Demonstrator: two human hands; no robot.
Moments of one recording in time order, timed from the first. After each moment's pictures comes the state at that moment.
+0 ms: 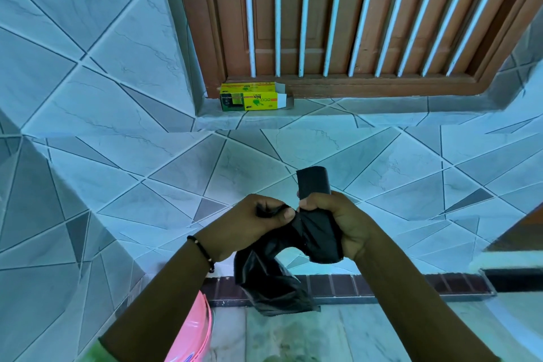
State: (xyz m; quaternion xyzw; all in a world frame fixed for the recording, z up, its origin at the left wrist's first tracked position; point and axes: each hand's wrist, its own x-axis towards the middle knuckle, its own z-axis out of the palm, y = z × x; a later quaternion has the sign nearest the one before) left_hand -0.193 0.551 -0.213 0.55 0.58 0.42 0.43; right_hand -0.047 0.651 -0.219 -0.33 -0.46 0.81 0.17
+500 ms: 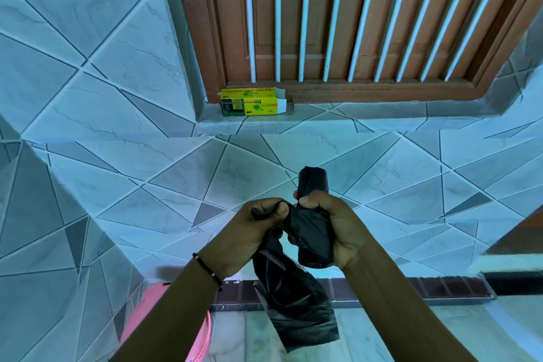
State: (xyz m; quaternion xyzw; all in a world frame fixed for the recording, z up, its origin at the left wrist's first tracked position) left_hand -0.181 0.547 -0.212 0.49 0.51 0.54 0.46; right_hand -0.056 0.630 -0.199 -0.24 -0.33 0.89 0.19
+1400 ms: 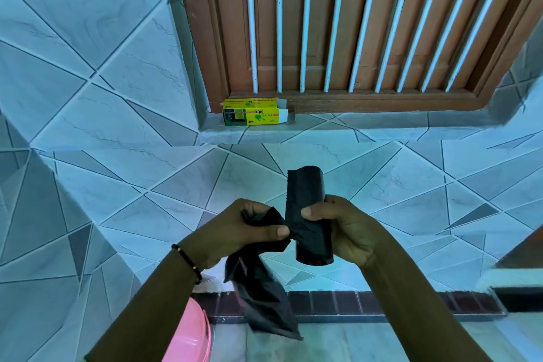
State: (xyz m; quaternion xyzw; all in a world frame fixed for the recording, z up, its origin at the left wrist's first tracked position) left_hand -0.200 0.543 -0.188 0.53 0.52 0.47 0.49; right_hand -0.044 0.655 -0.196 -0.21 -0.46 0.85 0.15
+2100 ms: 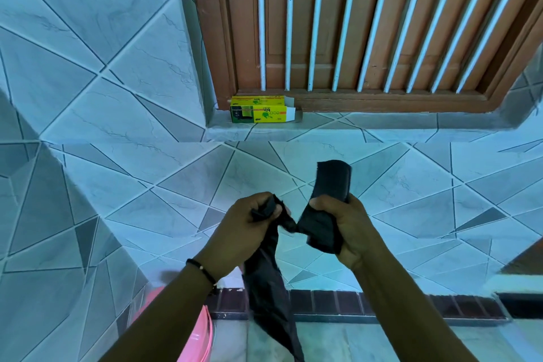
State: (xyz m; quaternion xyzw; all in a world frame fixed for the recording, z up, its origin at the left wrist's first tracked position) left_hand -0.189 0.544 -0.201 0.51 0.66 0.49 0.28; right_hand -0.055 0.651 -0.211 -0.37 -0.45 0.75 0.31
